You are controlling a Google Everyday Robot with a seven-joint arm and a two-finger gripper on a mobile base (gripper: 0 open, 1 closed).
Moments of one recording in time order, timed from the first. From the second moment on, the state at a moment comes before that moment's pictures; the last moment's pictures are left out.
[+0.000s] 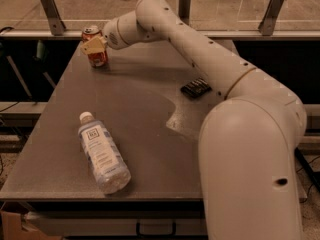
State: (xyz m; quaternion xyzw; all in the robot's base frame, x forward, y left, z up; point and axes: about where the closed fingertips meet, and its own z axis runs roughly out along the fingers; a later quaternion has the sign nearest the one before) arm 0.786 0.202 0.891 -0.46 0.71 0.29 0.45
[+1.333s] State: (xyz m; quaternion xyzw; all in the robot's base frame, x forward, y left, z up) arm 0.621 0.170 0.920 -0.60 0.56 0.36 0.45
